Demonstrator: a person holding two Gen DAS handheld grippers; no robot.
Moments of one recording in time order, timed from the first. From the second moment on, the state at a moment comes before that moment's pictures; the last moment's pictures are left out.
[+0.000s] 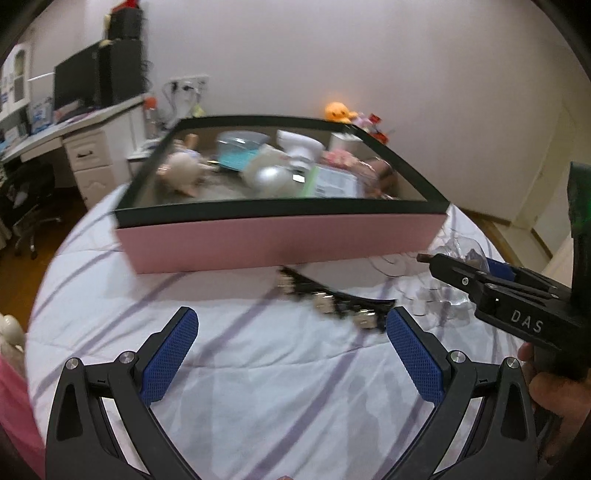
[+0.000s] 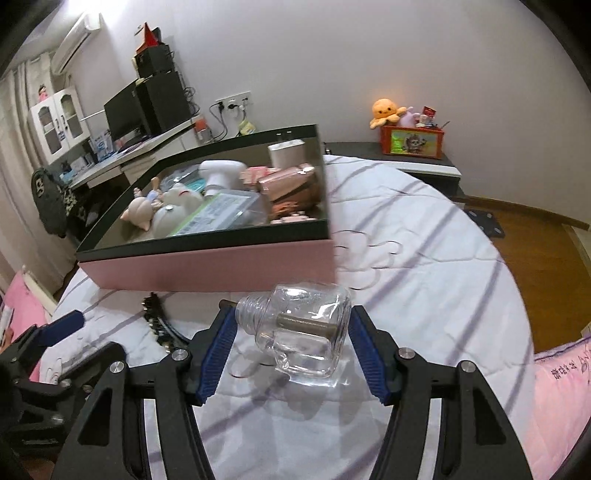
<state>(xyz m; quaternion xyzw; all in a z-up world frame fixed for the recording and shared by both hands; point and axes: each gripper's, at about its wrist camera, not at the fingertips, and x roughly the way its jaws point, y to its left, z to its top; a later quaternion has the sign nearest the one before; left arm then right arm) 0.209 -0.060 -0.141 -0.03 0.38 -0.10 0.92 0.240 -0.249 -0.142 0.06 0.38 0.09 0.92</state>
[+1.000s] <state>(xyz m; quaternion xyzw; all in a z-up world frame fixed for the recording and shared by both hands) 0.220 -0.069 -0.147 -0.03 0.40 -0.14 0.91 0.233 -0.261 -0.145 0.07 0.38 0.11 0.92</state>
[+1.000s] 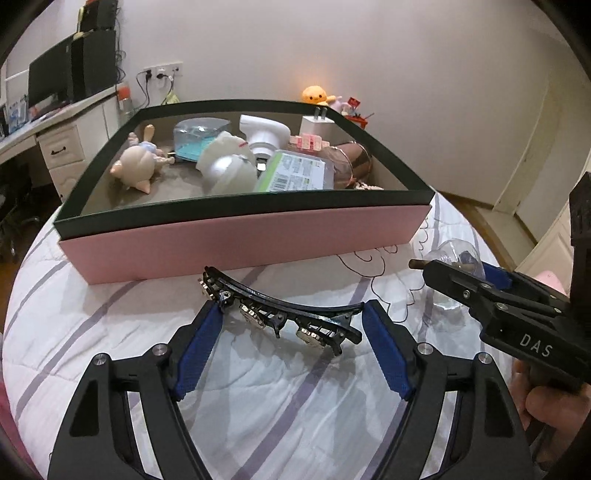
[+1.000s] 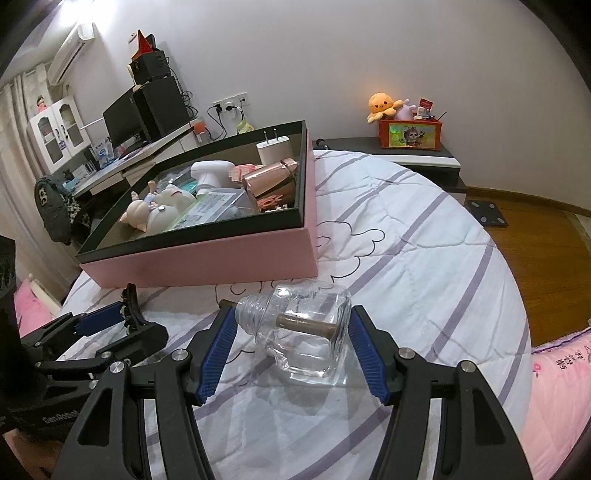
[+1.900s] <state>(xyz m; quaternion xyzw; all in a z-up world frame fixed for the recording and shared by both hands) 0.299 -0.001 -0.032 -0.02 0.30 -0.09 0.95 0.330 -0.206 -0.033 0.03 0.33 0.15 0.93</state>
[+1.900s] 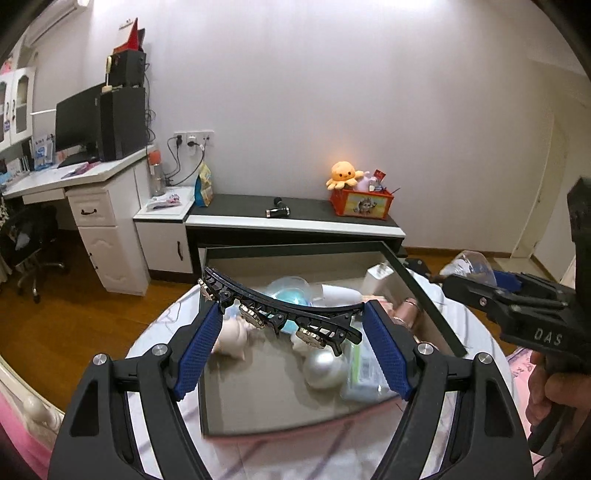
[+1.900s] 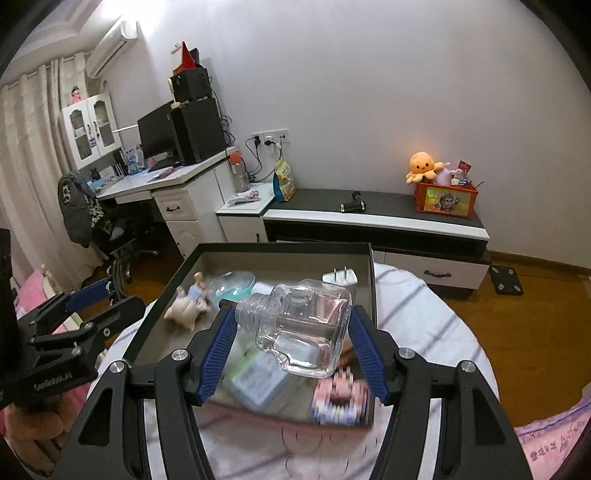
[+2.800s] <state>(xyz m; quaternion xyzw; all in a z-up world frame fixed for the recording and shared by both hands) 0.315 -0.001 -0.070 0.00 0.34 -0.05 0.94 0.357 -0.218 -0.072 0.10 0.37 0.13 0.92</state>
